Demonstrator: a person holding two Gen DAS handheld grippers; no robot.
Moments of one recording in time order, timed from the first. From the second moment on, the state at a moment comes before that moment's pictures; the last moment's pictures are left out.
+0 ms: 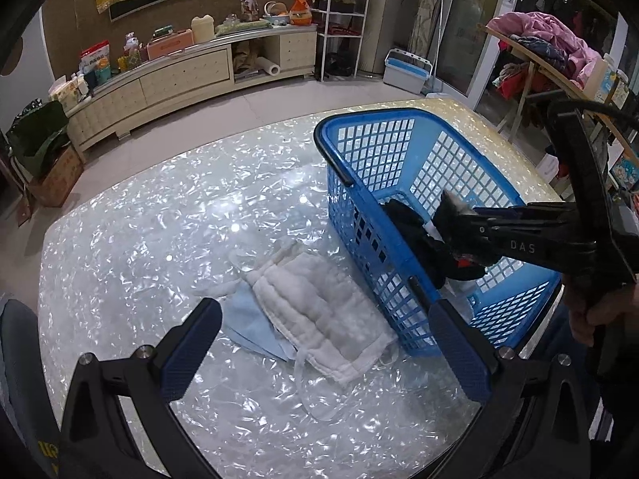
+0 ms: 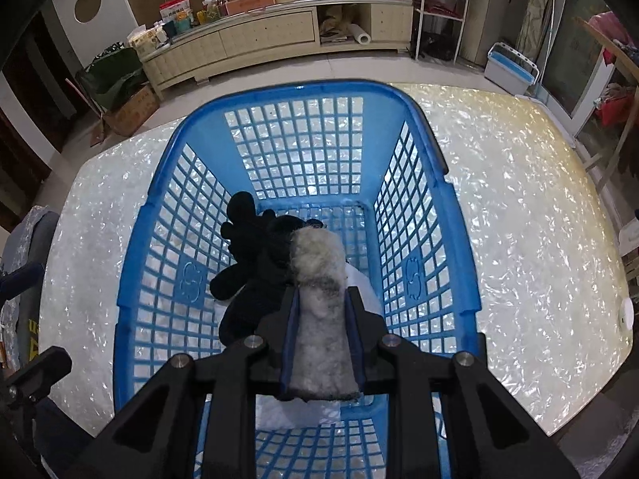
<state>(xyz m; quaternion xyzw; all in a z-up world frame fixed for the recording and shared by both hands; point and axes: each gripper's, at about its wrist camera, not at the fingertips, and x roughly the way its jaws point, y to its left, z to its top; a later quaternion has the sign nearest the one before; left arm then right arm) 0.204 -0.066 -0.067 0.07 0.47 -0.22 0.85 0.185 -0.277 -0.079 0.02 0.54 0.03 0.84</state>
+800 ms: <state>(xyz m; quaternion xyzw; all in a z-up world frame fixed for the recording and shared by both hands) 0.171 -0.046 -0.075 0.10 0.47 -0.24 0.84 0.134 -0.270 -0.038 0.00 0.51 0.03 0.86</state>
